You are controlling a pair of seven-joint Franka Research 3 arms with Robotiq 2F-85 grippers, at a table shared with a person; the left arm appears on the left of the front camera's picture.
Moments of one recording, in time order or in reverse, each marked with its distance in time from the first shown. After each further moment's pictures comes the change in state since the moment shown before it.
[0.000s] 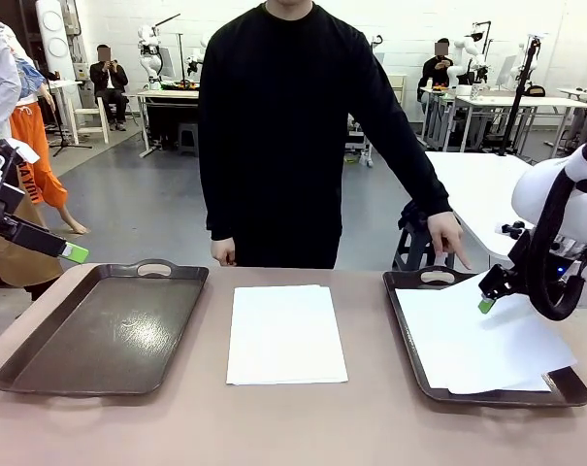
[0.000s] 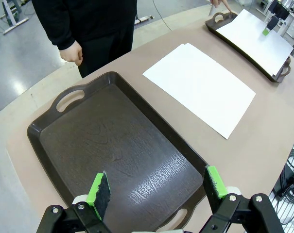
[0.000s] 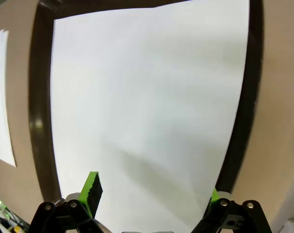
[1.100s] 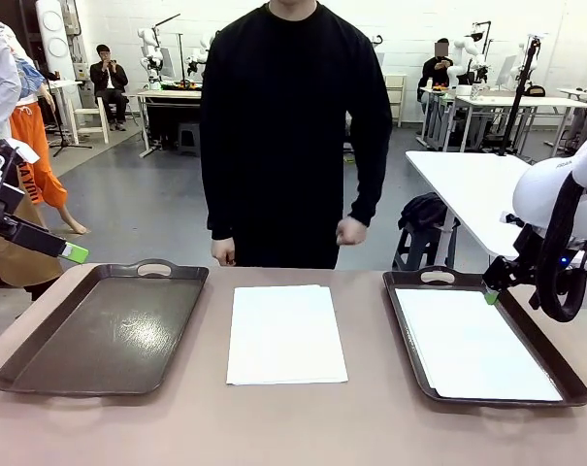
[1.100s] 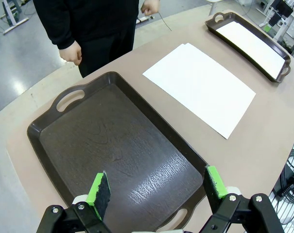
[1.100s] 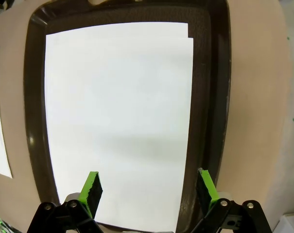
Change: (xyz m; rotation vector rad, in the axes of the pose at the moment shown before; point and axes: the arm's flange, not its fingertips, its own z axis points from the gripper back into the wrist) left arm 0.000 0.000 0.000 0.000 0.000 0.000; right arm -0.005 0.011 0.023 -0.089 -0.061 -0.039
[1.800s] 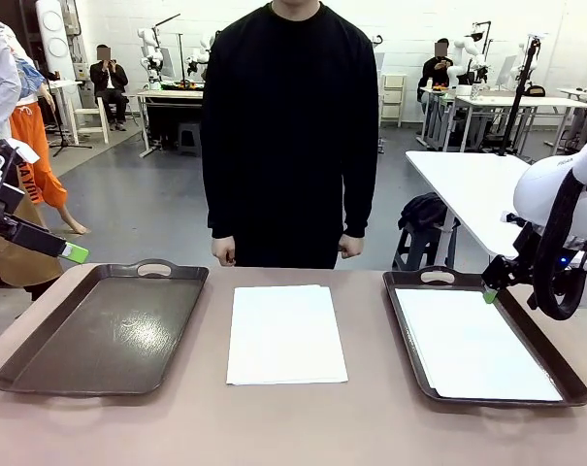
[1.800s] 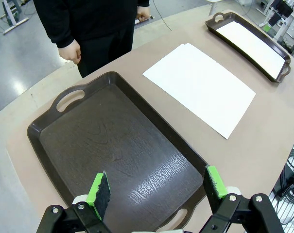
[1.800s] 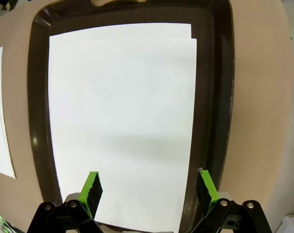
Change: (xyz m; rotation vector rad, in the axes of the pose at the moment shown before) left arm 0.000 0.000 0.000 0.000 0.000 0.000; right arm 0.000 0.000 0.000 0.016 -0.003 -0.003
